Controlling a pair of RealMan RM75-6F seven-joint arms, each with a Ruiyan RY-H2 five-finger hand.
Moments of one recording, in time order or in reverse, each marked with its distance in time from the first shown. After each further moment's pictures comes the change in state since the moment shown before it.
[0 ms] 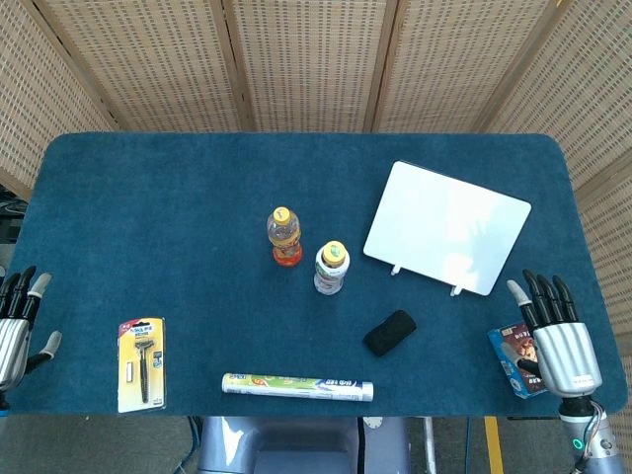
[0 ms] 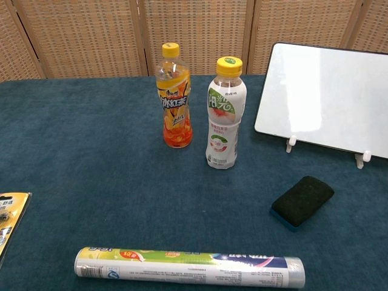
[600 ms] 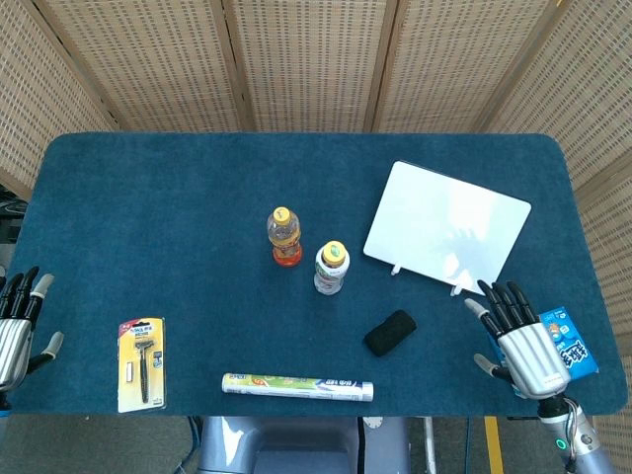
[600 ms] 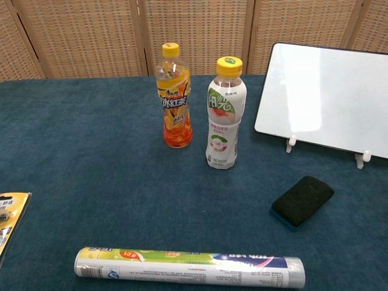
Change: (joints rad) left arm -0.003 0.001 0.004 0.001 0.007 -0.006 -0.004; right arm 0.067 0.026 -0.054 -0.024 -0.108 -0.087 0.002
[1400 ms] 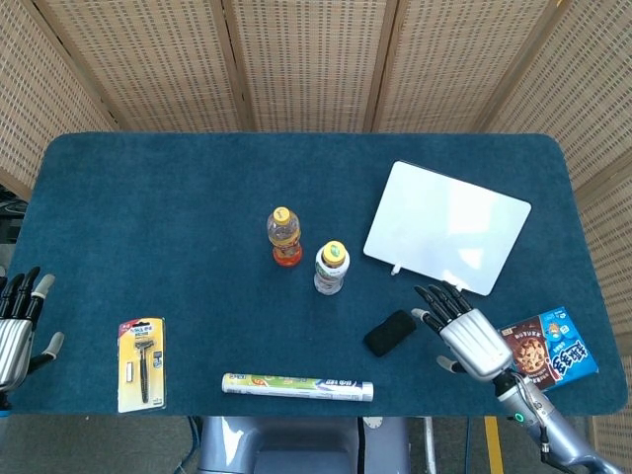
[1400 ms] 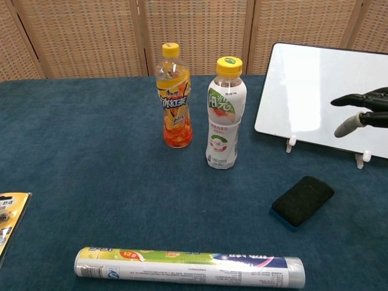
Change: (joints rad) left arm -0.002 -0.002 0.001 0.006 0.000 -0.003 0.001; right arm 0.184 0.031 -0.007 -0.115 0.016 -0.306 -0.076
